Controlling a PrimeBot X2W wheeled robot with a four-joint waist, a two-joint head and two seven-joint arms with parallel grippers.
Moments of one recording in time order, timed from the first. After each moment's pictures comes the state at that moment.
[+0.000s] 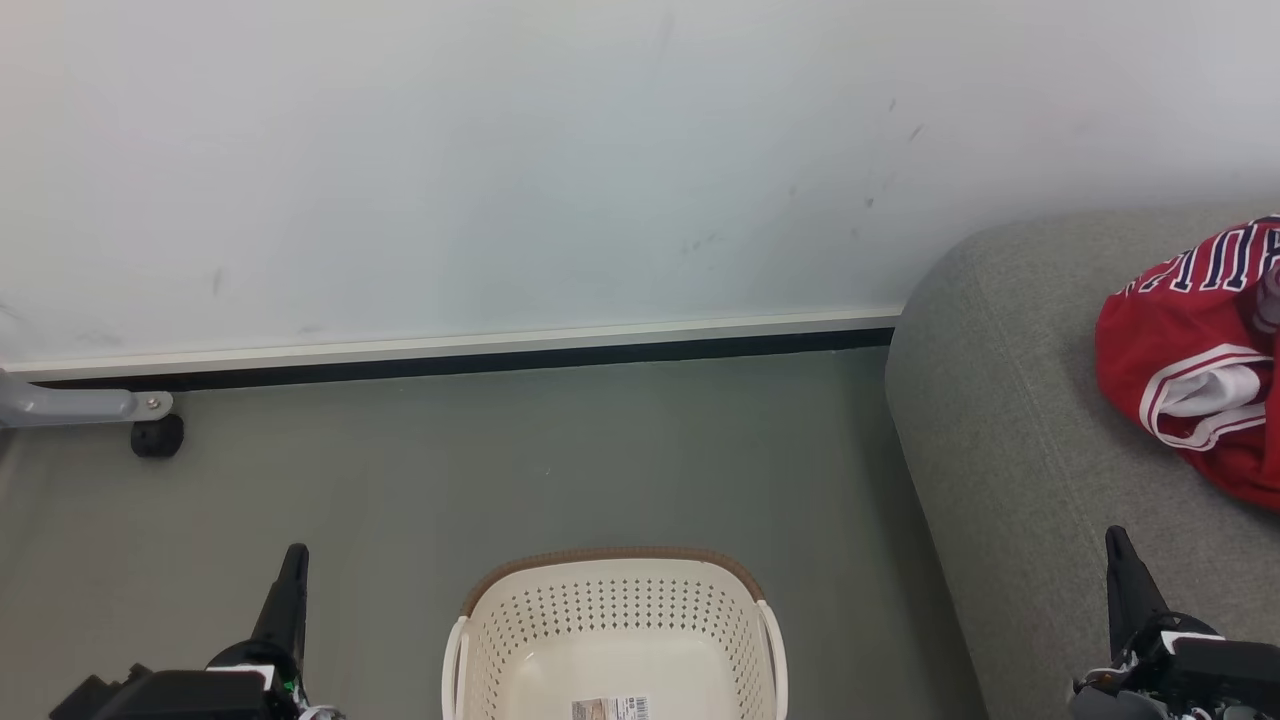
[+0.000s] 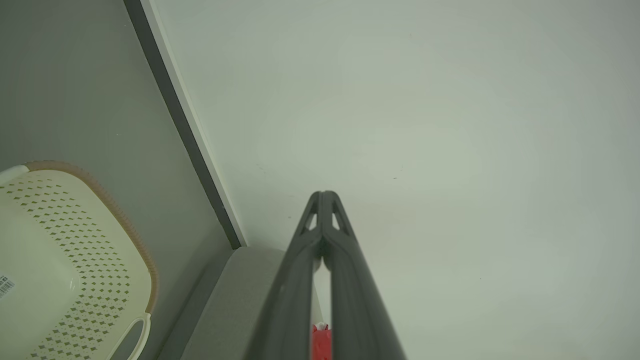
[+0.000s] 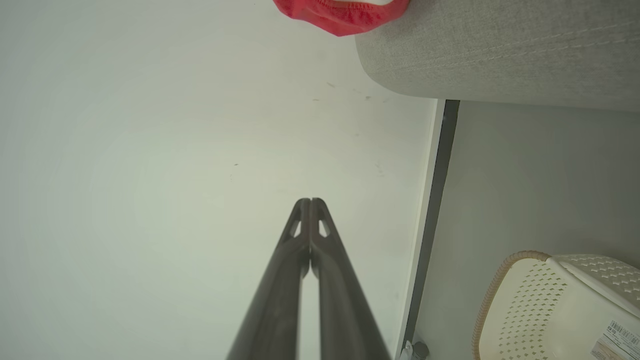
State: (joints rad) left arm -0.08 0.04 0.09 0.30 -1.60 -0.12 0.11; right arm -0.11 -0.04 -0.13 0.30 1.60 0.12 0.11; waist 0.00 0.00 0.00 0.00
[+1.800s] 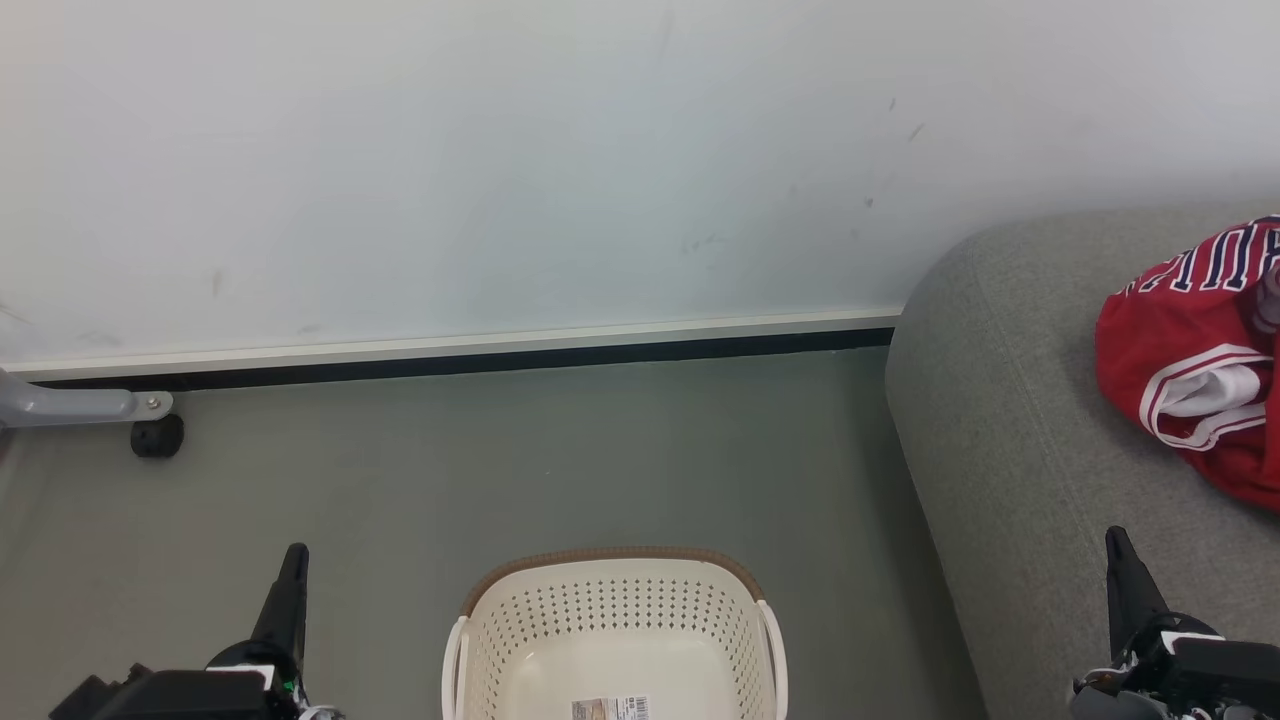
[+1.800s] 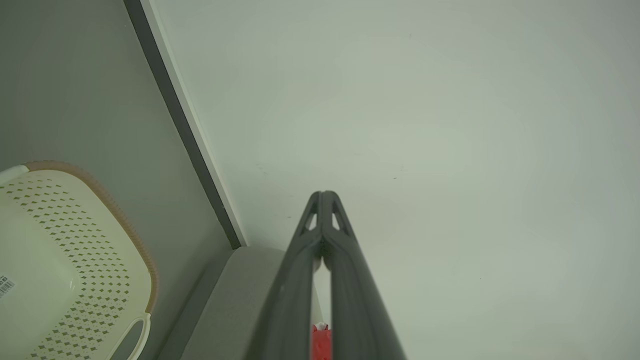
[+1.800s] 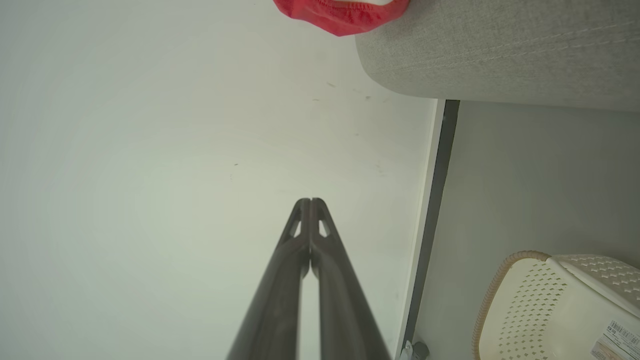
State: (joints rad) left arm -0.08 0.04 0.09 0.30 -1.60 -0.12 0.11; right arm -0.11 -0.04 -0.13 0.30 1.60 0.12 0.11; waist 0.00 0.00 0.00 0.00
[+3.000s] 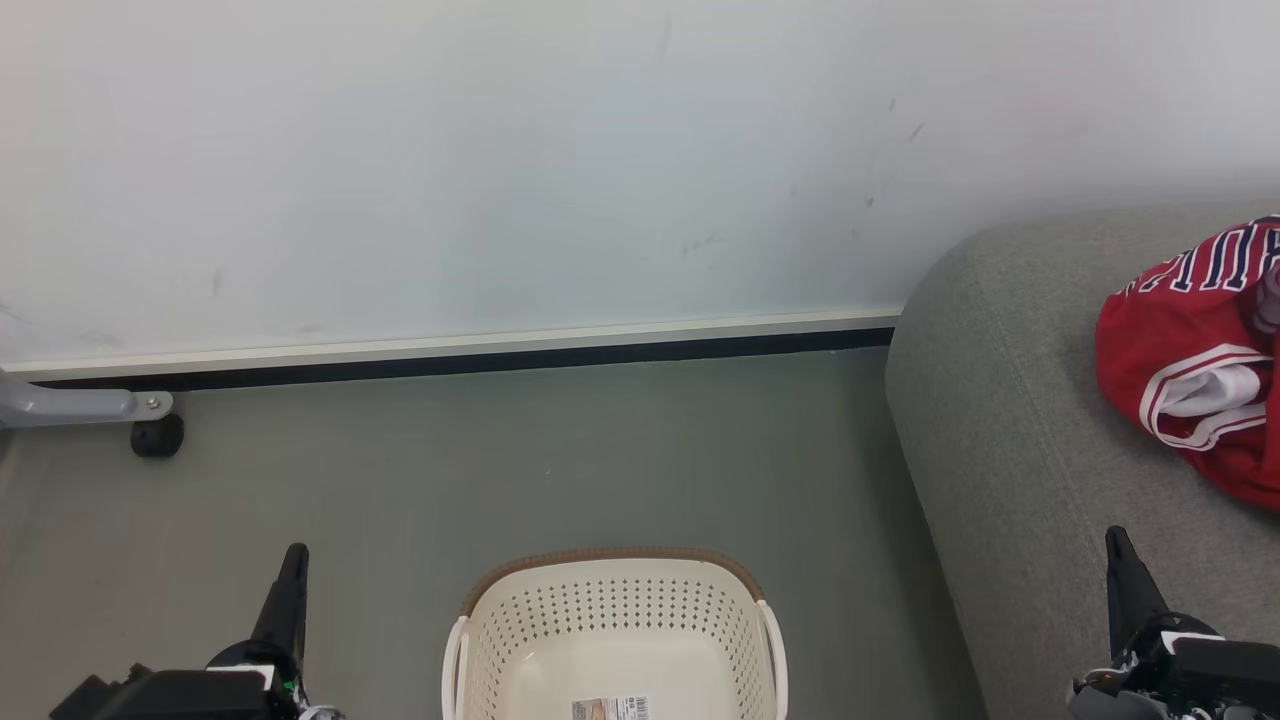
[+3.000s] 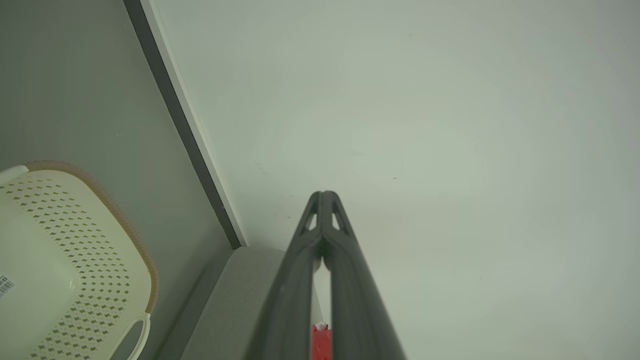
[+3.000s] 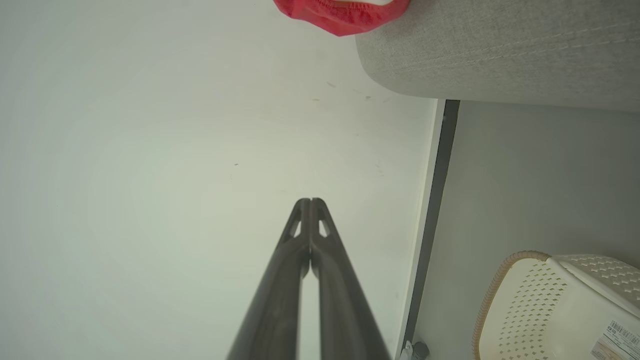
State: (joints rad) left arm -0.08 0.04 0.09 0.29 -1.60 -0.12 0.11; right arm -0.11 -0.04 -0.13 0.30 1.60 0.12 0.11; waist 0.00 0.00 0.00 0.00
